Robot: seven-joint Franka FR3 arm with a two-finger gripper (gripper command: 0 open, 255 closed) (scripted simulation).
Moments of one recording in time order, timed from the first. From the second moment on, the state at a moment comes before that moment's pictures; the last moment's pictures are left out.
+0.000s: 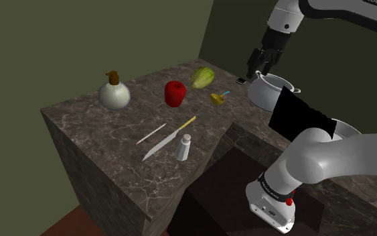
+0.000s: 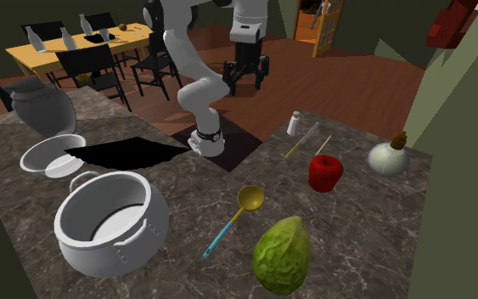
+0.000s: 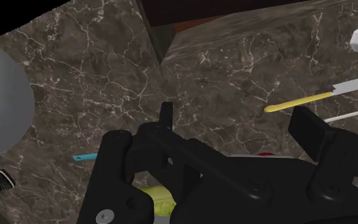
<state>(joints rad) 0.02 -0.78 -0.06 -2.28 -0.08 1.48 0.17</state>
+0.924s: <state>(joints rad) -0.11 -0.49 -0.12 -2.34 0.00 1.88 0.48</state>
